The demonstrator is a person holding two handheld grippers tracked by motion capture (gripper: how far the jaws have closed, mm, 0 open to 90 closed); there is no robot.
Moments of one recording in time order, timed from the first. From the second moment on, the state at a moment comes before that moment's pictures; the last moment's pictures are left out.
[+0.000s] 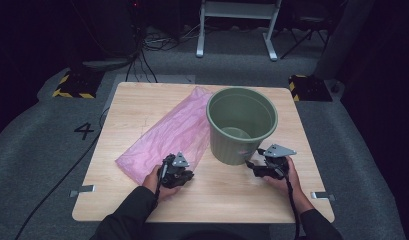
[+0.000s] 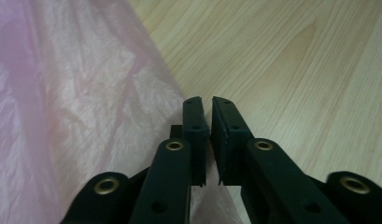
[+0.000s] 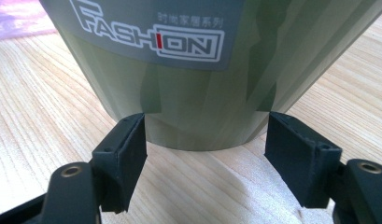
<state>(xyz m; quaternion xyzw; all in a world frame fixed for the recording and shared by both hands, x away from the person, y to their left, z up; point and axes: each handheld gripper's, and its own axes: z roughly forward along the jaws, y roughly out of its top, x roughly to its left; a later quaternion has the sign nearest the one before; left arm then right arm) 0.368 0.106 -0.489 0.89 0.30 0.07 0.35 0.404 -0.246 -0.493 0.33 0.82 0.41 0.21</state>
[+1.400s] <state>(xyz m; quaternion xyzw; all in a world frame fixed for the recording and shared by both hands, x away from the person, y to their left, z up) 0.375 0.272 -0.489 0.86 0.37 0.09 0.35 0.430 -0.254 -0.468 0.37 0.79 0.43 0.24</state>
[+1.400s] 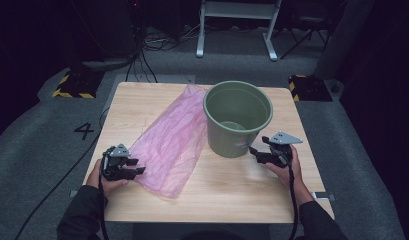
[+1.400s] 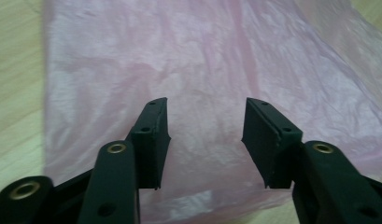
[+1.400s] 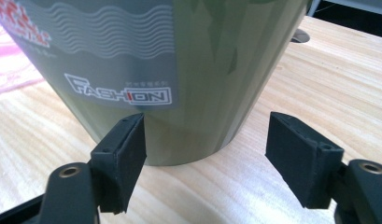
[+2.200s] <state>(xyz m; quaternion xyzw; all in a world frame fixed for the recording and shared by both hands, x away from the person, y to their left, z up) 0.347 0.132 -0.490 0.90 0.25 0.08 0.34 0.414 -0.260 -0.466 0.36 0.80 0.43 0.21</state>
